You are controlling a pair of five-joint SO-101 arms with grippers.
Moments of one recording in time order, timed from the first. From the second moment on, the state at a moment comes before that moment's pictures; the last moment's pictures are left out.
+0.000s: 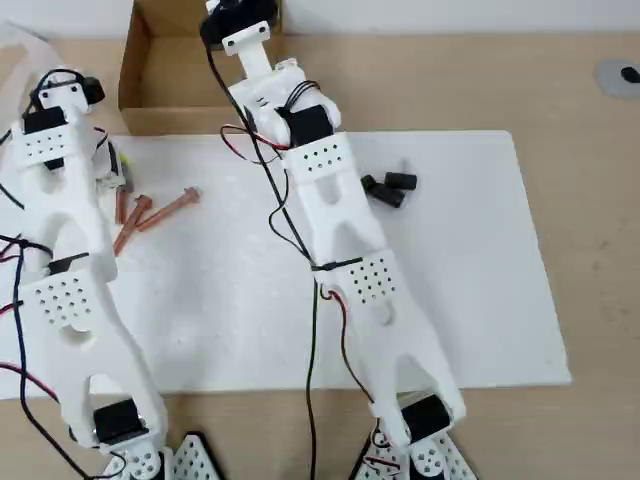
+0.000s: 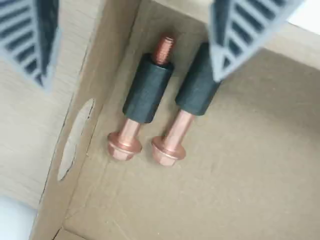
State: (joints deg) left arm -21.8 47.0 -39.1 79.4 -15.7; right arm -27.8 72.4 -93.0 61.9 -3.6
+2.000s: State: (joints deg) left arm -13.5 -19.6 0.0 96.0 -33.0; right arm -18.4 53.0 -86.8 101.3 -49.3
